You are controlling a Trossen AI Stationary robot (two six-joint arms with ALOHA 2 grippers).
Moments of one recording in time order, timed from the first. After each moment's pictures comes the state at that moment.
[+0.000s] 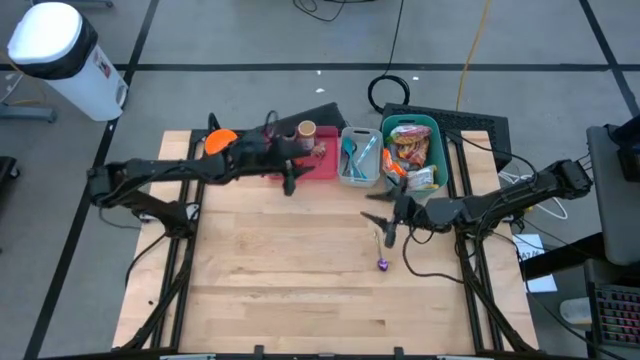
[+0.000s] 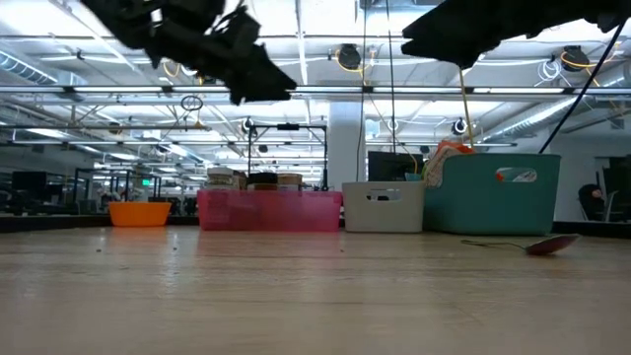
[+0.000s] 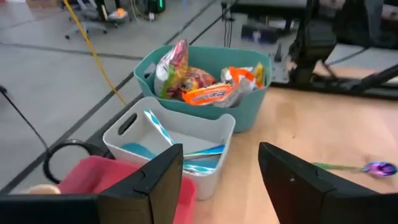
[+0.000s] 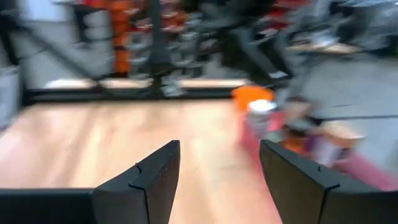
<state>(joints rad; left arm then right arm) 0.37 1.37 0.87 0.20 0.11 0.07 0.25 1.03 0.53 0.39 0.58 -0.02</state>
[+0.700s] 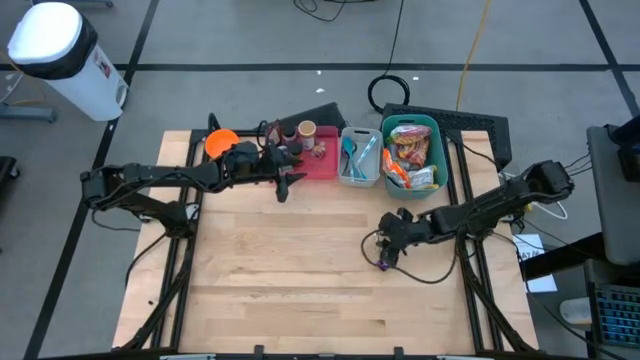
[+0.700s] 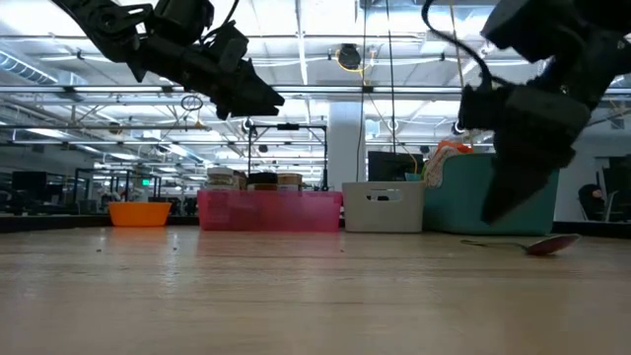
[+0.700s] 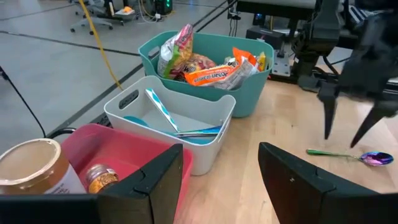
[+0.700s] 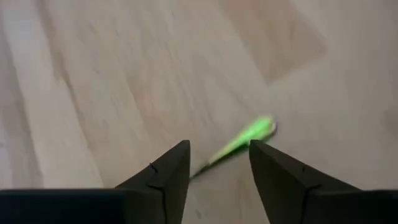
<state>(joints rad) 0.36 1.28 0.65 0.37 0.09 -0.01 0.26 1.29 0.53 -0.17 0.24 0.67</state>
